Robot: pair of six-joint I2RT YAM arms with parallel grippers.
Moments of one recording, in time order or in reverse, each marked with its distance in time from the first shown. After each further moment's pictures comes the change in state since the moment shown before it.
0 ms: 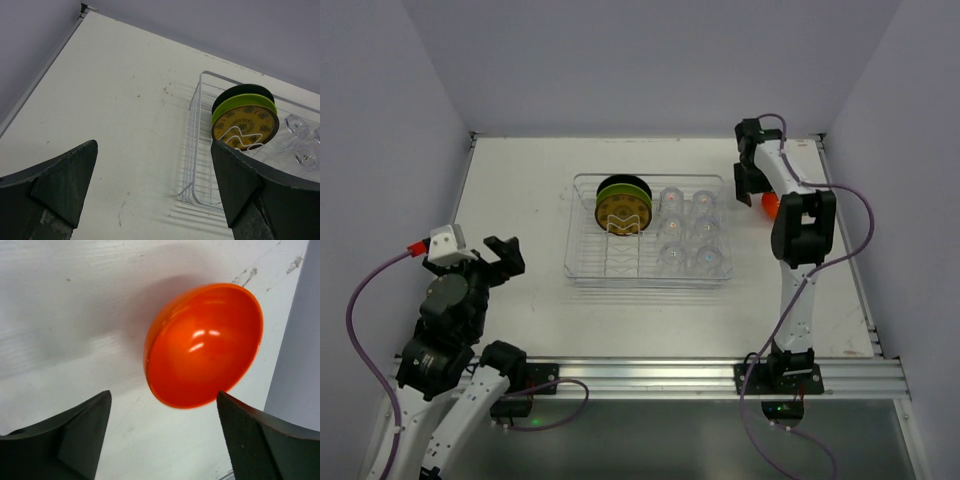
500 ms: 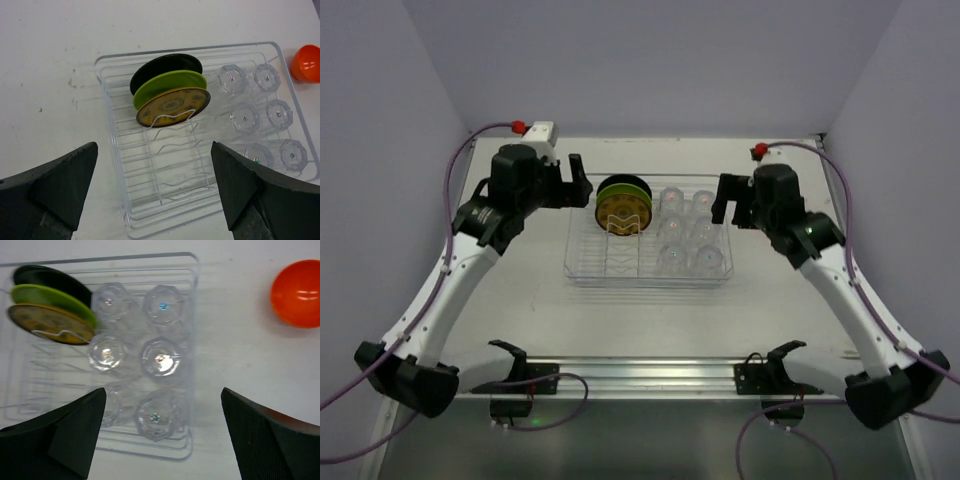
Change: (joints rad) left arm -0.003 0.838 0.508 0.026 0.460 0.079; right arm 0.277 -1.058 -0.723 0.355 -0.244 0.227
